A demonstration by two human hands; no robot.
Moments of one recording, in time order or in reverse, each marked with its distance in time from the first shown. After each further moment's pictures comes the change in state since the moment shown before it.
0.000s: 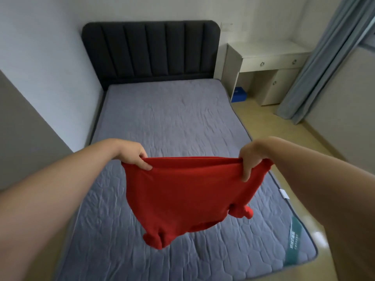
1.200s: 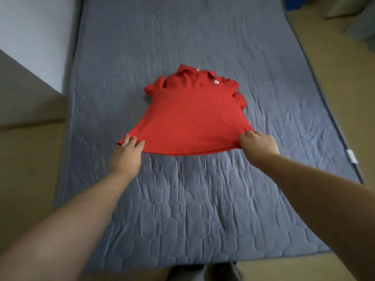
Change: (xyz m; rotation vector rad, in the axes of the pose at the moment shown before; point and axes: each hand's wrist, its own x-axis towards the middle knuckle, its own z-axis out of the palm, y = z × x) left_hand 0.282 -0.211 0.222 0.338 0.518 -0.268; right_hand 0.358 -0.114 0.166 -0.151 0.638 -0.138
